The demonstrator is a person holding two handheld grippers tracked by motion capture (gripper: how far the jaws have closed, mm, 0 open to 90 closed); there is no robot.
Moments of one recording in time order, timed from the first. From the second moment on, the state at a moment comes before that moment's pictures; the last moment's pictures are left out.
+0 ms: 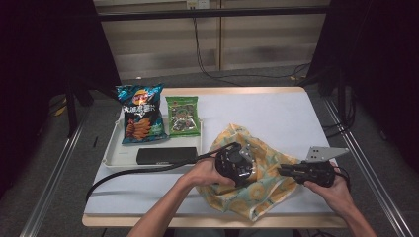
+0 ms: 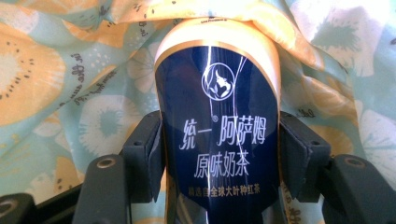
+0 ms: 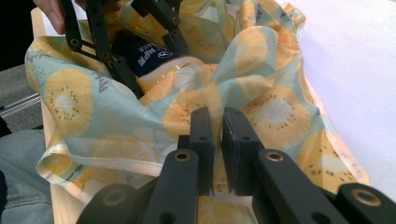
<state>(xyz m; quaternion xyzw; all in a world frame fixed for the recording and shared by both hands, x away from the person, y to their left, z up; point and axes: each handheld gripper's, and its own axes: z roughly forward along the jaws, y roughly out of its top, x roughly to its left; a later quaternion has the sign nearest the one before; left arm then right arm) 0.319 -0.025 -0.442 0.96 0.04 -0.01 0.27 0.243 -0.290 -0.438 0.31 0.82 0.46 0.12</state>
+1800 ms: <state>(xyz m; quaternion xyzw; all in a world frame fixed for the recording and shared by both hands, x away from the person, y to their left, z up) 0.312 0.070 -0.422 0.89 0.11 0.03 0.44 0.238 -0.292 -0.431 0.31 0.81 0.48 0.13</state>
